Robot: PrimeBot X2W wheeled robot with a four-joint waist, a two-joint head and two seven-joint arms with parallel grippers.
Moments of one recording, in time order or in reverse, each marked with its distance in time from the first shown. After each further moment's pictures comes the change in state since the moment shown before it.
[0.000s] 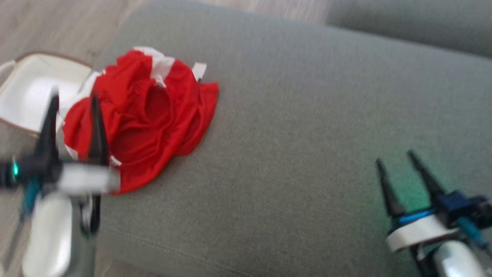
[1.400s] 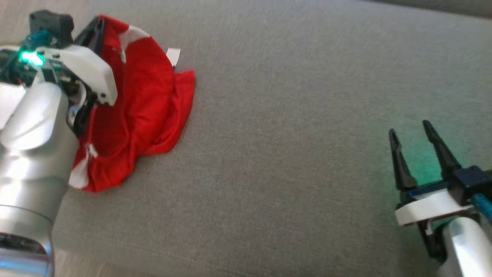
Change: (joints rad) left arm -0.776 0.157 -0.514 0.733 -0.358 -0.092 0.277; right arm -0.116 -0.053 -0.027 -0.017 0.036 0.000 -0.001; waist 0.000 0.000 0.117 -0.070
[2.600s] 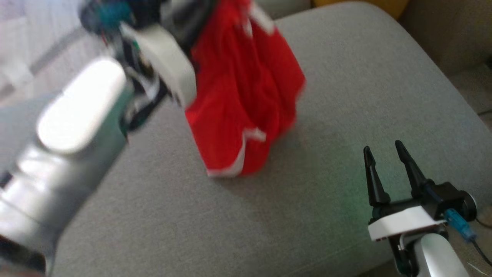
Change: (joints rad) left arm -0.082 0.062 -0.361 -0.551 -0.284 0.001 0.084; right arm 0.053 0.143 0.000 0.020 0.002 0.000 0.000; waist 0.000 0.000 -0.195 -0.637
